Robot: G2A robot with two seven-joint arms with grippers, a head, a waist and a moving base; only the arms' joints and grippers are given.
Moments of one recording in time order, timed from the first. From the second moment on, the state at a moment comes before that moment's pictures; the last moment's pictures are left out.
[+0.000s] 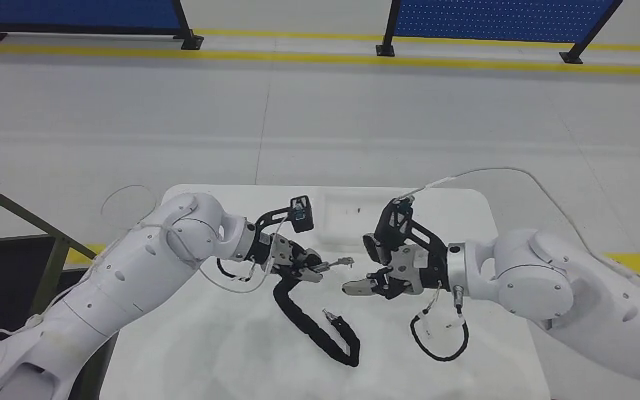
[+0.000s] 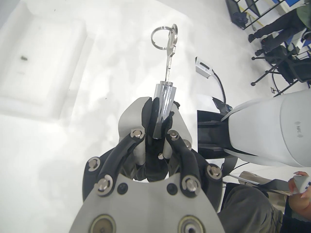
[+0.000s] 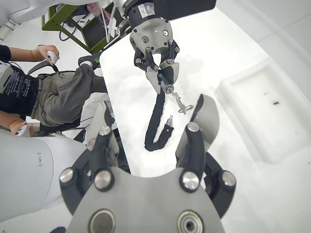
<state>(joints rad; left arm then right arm) 0.39 -1.03 -0.40 -1.32 0.11 -0.81 -0.87 -0.54 -0.38 0.58 -2.14 -0.01 -0.21 0.60</state>
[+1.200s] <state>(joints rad) 0.32 -1.03 -0.59 -1.23 0.34 -1.01 -0.61 -0.36 -0.57 0.65 -1.84 -0.25 -0.47 0.56</state>
